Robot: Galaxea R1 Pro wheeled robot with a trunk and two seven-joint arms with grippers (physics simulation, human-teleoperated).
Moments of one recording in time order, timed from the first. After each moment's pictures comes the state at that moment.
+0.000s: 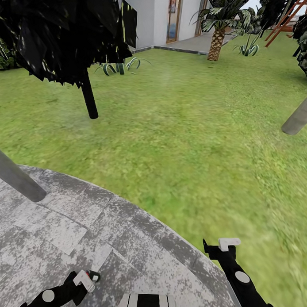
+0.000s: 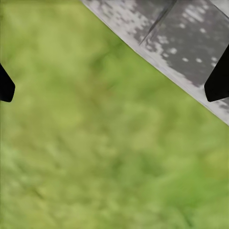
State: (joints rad) left arm -0.45 0.16 0.08 -0.32 -0.58 -0.26 -0.38; right arm -0.31 -0.11 0.00 -0.92 0.00 -0.02 0.00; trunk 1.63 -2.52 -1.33
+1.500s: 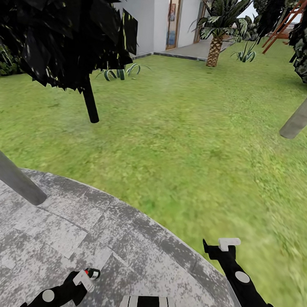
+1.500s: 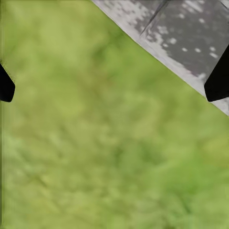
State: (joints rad) left arm -0.45 0.16 0.08 -0.32 -0.59 -0.26 -0.37; right arm -0.31 -0.11 0.00 -0.92 0.00 -0.02 0.00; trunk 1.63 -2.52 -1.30
